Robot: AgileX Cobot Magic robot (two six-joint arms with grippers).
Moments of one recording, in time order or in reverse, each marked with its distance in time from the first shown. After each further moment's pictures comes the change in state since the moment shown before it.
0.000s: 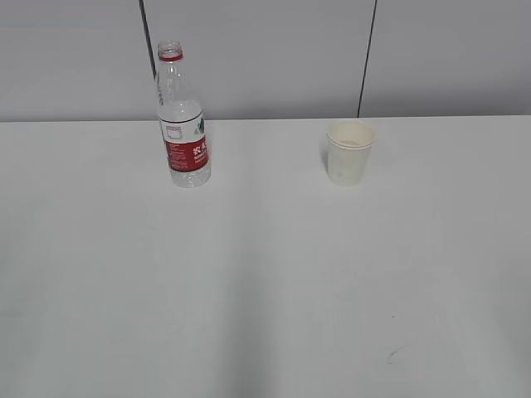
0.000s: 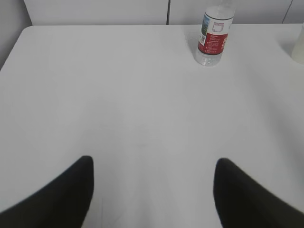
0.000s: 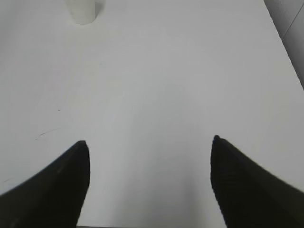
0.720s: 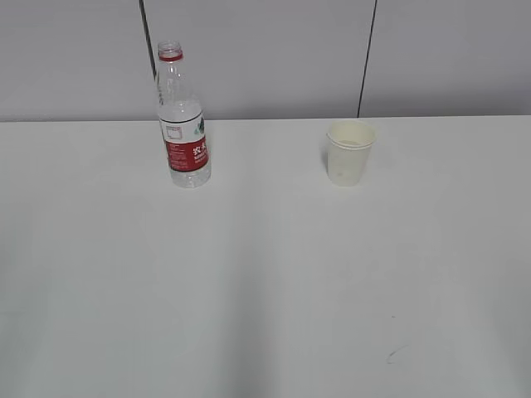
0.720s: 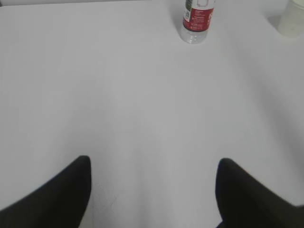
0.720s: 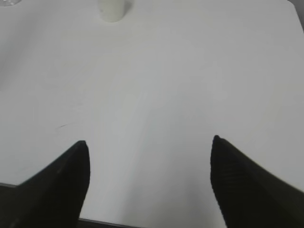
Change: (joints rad) left arm -0.077 0.096 0.000 0.000 -0.003 0.000; right arm 0.104 0.000 0.000 0.000 0.002 -0.002
